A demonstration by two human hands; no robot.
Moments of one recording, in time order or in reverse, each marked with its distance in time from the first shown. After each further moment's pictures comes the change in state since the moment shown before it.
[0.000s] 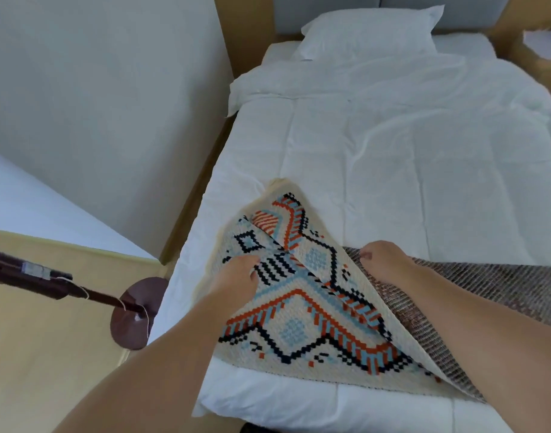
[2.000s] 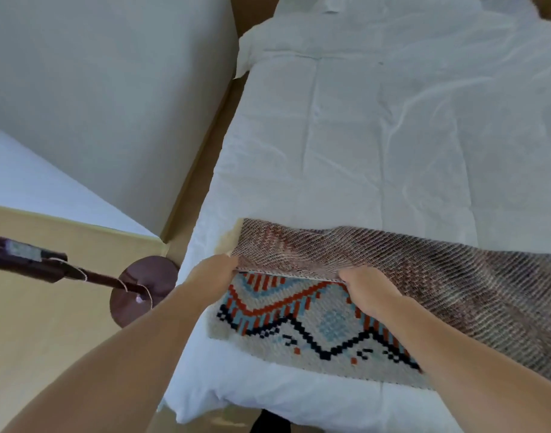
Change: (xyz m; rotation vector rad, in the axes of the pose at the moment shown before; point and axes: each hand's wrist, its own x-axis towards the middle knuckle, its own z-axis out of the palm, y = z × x) left_hand 0.078 -0.202 0.031 0.289 -0.162 0.201; right_hand 0.029 -0.107 0.135 -0.276 -0.115 -0.109
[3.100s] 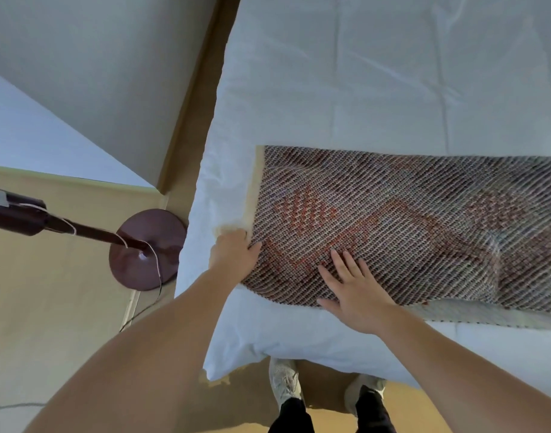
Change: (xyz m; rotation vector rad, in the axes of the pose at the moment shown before) left_hand -0.023 -0.045 0.135 -0.355 -0.003 -0.381; right_hand 0.019 -0.094 0.209 -0.207 -0.218 -0.159
